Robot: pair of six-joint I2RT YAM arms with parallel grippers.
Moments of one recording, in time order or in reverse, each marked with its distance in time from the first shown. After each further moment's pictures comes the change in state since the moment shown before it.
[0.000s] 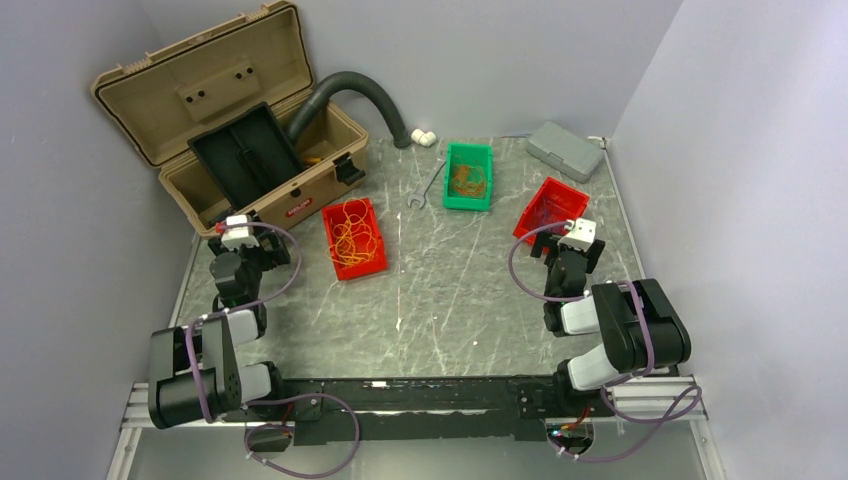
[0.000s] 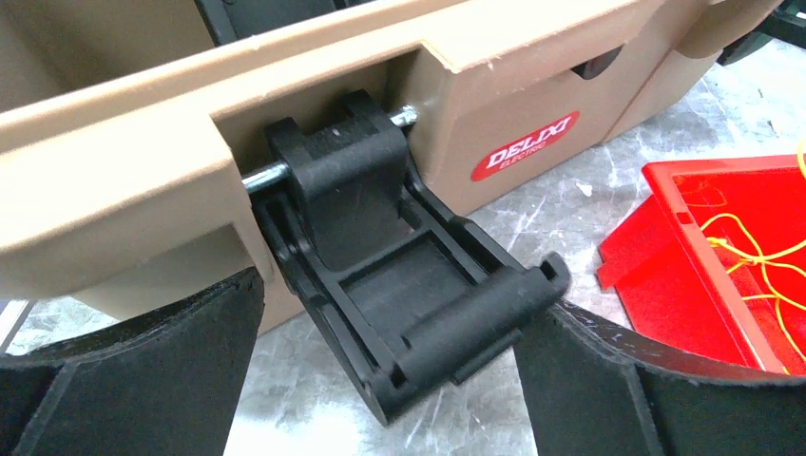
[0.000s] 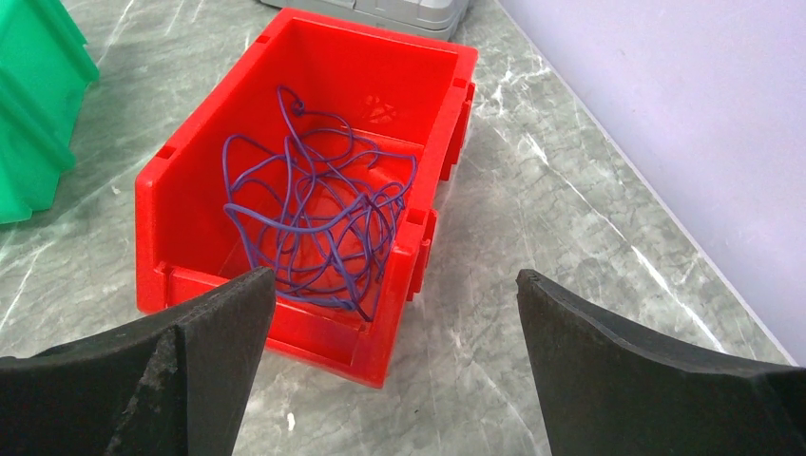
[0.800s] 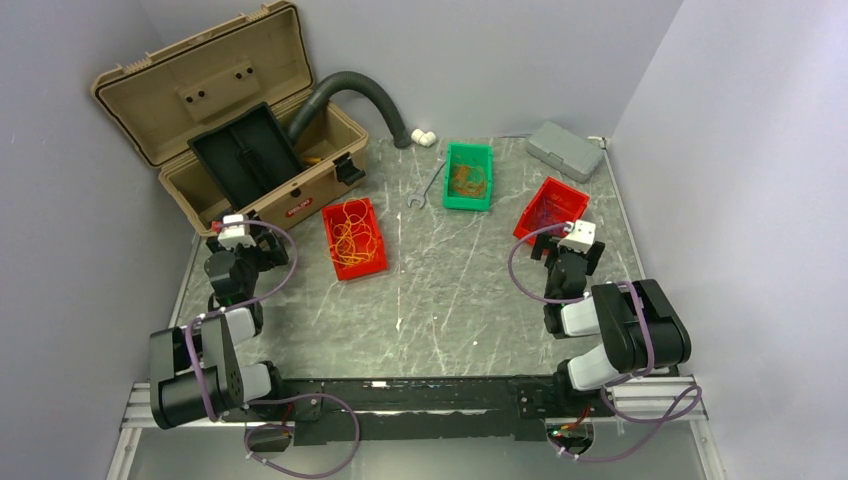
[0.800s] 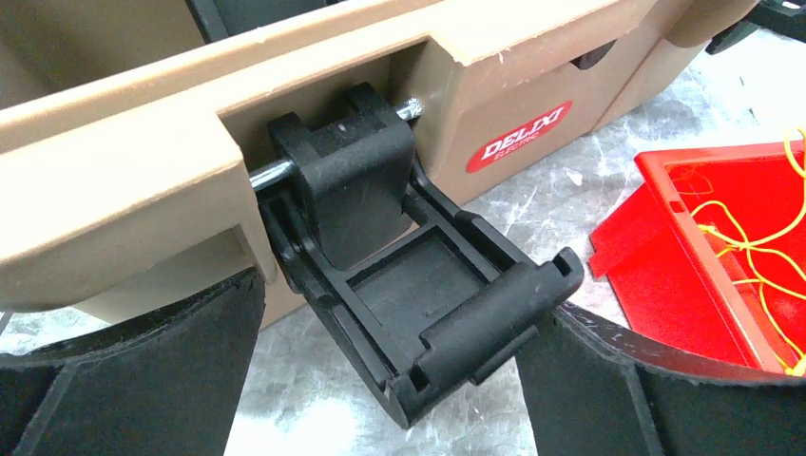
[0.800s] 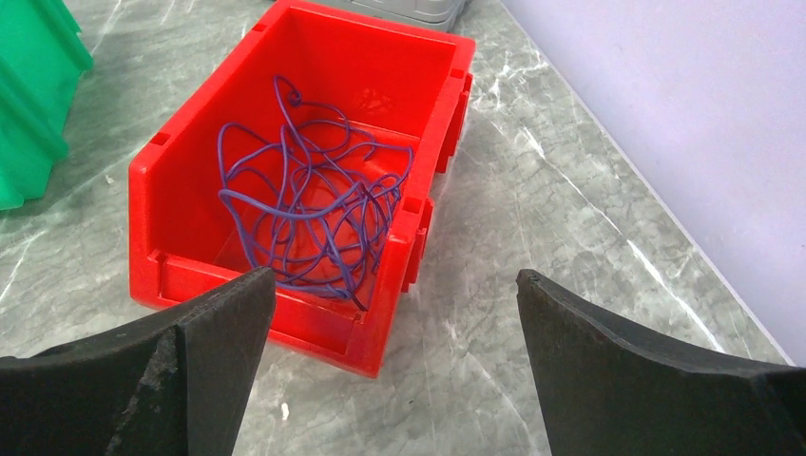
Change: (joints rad) left arm 0.031 -0.012 0.014 -0.054 0.061 -0.002; right arm 0.001 0.000 -0.015 0.009 0.000 -0.010
